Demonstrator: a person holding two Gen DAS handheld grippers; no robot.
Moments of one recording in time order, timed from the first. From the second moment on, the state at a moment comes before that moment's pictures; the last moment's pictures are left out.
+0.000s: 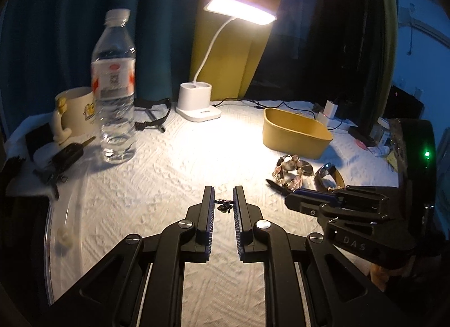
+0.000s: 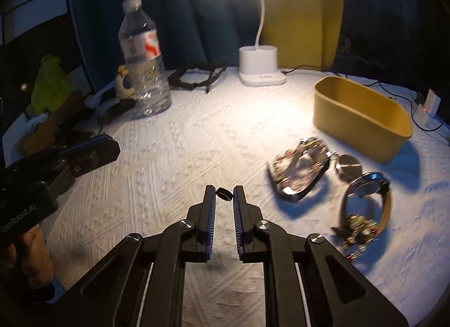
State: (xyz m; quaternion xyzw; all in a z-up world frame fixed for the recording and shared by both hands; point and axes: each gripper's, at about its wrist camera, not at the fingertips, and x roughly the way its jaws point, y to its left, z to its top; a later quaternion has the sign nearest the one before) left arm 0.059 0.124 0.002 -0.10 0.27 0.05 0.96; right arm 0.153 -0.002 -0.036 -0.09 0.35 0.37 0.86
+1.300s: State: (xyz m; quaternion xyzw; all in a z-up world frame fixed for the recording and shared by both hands) left arm 0.294 0.026 0.015 -0.04 0.30 -0.02 0.95; right arm 0.320 -0.116 -0.013 -0.02 0.30 0.32 0.90
